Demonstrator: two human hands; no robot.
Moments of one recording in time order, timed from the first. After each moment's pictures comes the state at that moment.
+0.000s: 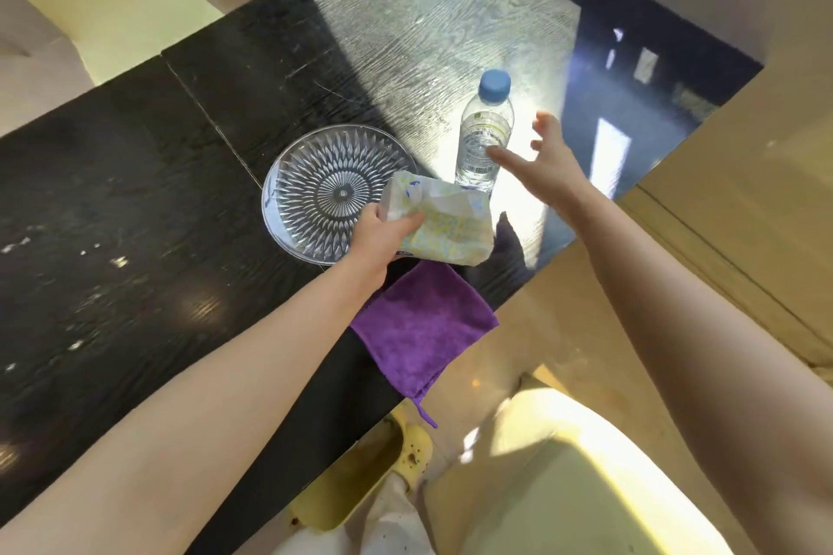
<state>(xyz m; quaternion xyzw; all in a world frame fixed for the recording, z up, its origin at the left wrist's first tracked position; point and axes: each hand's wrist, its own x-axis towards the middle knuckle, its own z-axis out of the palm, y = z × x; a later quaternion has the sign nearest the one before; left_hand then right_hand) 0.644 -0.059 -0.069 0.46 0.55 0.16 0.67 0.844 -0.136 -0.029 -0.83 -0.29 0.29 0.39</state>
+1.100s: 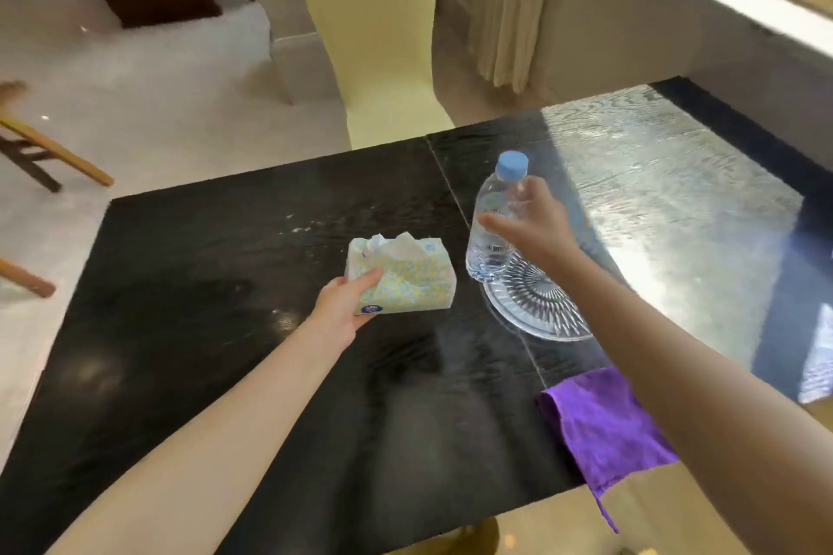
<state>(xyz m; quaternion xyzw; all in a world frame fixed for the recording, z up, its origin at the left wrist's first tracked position) 0.330 0.012 0.012 0.23 0.60 0.37 0.68 0.580 0.009 0.057 -0.72 -0.51 0.26 0.40</state>
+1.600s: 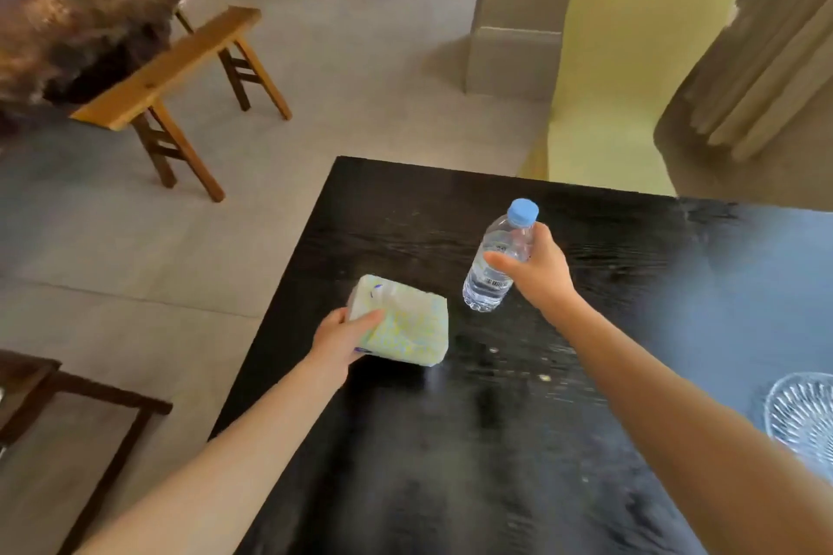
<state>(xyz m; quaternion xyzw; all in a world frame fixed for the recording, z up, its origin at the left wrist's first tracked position) -0.022 0.048 -0.034 0.12 0.68 0.45 0.57 0.214 0.161 0.002 -0.63 -0.60 0.39 0.31</state>
